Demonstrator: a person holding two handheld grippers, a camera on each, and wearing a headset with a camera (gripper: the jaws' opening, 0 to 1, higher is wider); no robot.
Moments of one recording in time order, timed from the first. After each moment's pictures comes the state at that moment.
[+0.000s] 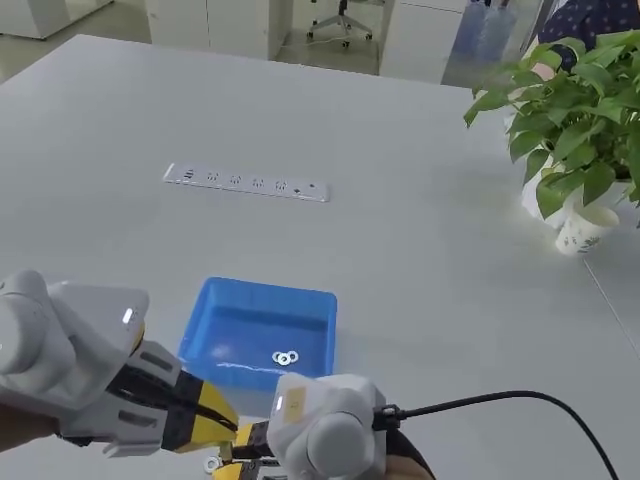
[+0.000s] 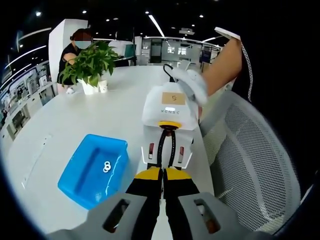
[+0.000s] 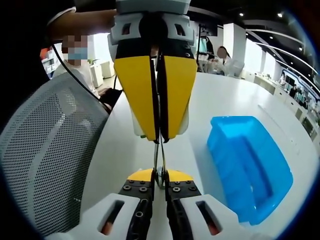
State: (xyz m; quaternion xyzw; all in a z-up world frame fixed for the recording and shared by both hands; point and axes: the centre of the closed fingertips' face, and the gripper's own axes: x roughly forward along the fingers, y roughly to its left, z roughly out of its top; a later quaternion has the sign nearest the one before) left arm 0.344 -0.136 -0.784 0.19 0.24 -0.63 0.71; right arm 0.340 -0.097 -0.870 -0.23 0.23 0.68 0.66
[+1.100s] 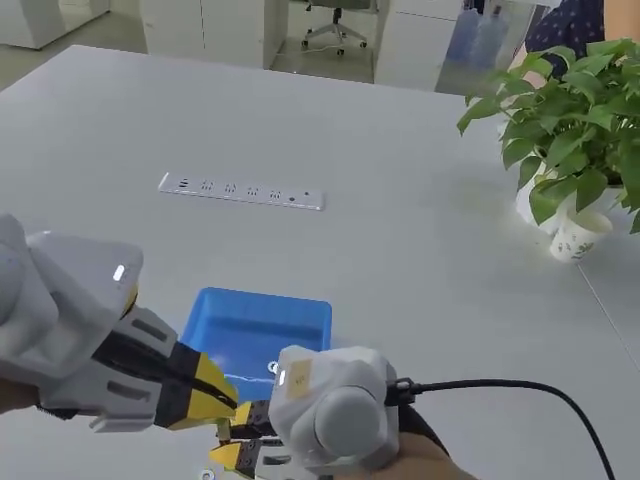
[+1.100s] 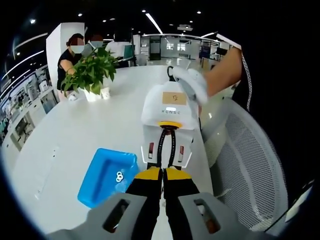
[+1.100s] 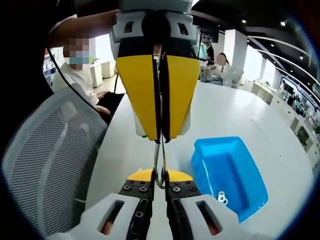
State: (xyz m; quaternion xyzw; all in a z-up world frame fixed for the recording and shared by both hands) left arm 0.357 -0.141 -0.734 0.22 0.24 -0.63 0.71; right arm 0.358 -0.099 -0.821 -0.25 0.20 0.68 0.66
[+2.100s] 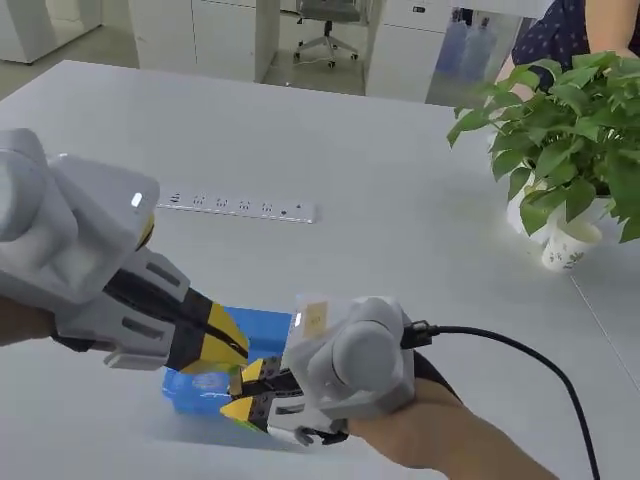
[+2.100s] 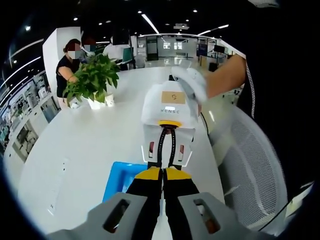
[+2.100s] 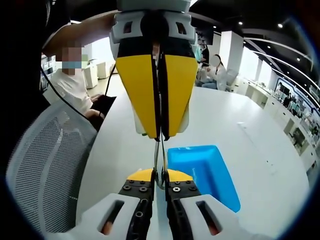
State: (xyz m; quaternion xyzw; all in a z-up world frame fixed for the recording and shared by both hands) left arm 0.399 -0.145 -0.702 0.24 0.23 -0.63 0.70; right arm 0.403 -0.105 -0.787 -0.25 0.20 0.66 0.68
